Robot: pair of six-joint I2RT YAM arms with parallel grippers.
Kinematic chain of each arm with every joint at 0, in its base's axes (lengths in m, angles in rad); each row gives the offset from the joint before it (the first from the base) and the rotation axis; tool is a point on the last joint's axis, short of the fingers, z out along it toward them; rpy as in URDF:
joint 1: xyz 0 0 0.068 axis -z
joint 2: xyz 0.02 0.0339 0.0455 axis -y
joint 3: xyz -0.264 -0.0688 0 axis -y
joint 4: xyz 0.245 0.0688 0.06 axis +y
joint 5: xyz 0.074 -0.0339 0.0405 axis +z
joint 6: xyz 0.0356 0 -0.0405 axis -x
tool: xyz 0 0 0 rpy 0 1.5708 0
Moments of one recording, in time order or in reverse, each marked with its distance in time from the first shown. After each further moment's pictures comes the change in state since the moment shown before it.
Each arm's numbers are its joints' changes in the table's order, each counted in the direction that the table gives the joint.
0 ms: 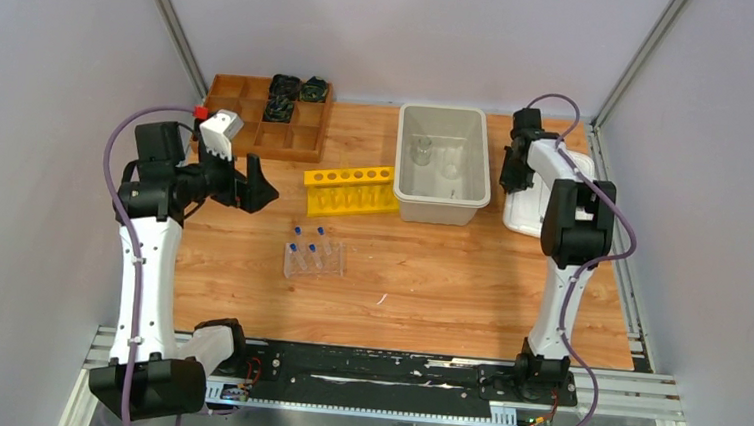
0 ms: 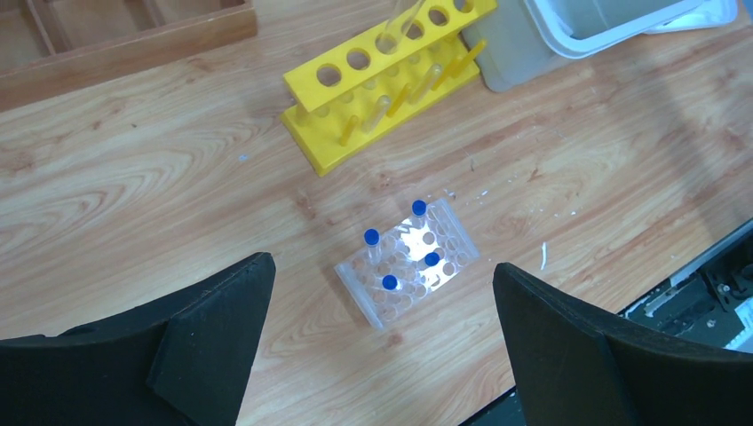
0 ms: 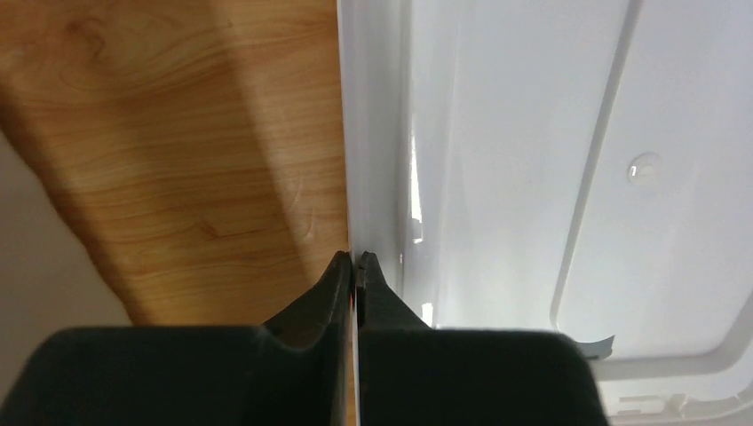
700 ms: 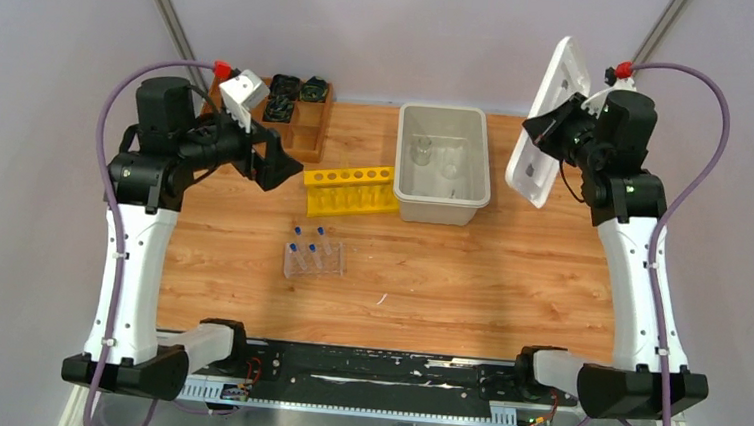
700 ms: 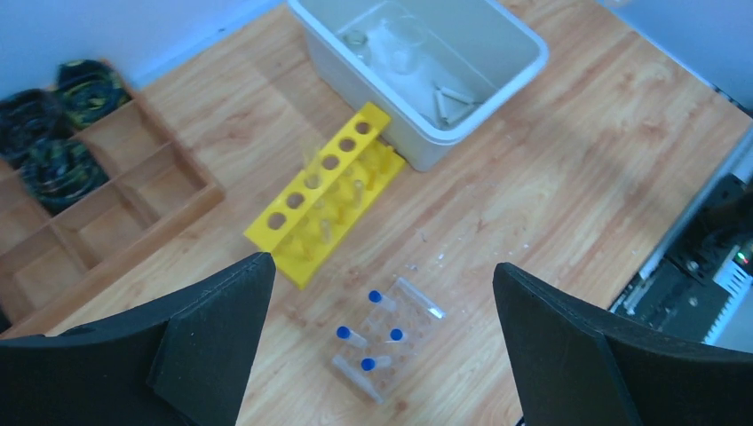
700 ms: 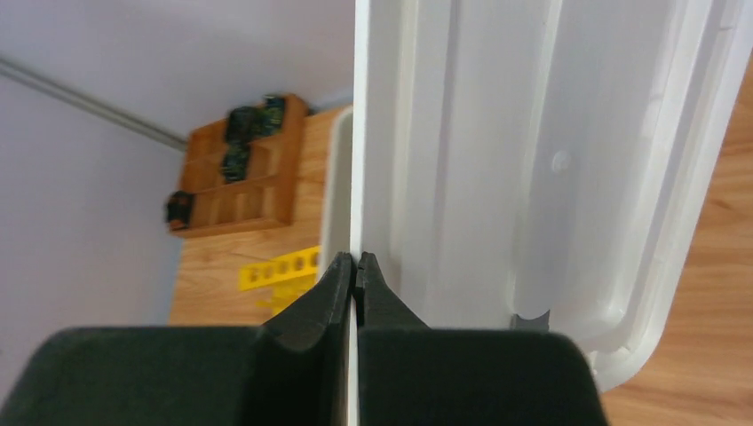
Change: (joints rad) left arm 0.224 -0.097 0.386 0.032 -0.018 -0.009; right arm -0.021 0.932 -0.190 -0.095 0.280 -0.268
